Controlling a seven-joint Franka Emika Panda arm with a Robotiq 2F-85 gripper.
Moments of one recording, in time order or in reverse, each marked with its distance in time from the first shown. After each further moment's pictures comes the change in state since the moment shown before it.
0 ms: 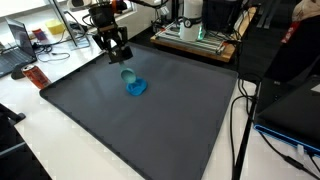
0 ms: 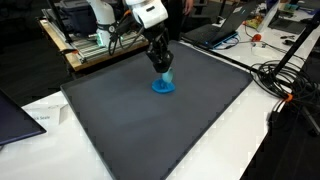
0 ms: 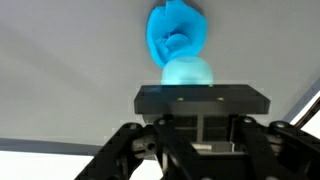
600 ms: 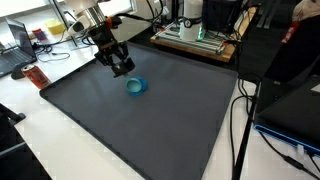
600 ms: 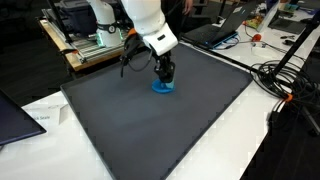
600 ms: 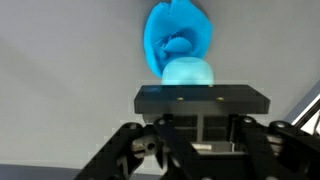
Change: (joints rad) arm -0.026 0.189 0.018 0.167 0.020 -0.129 -0.145
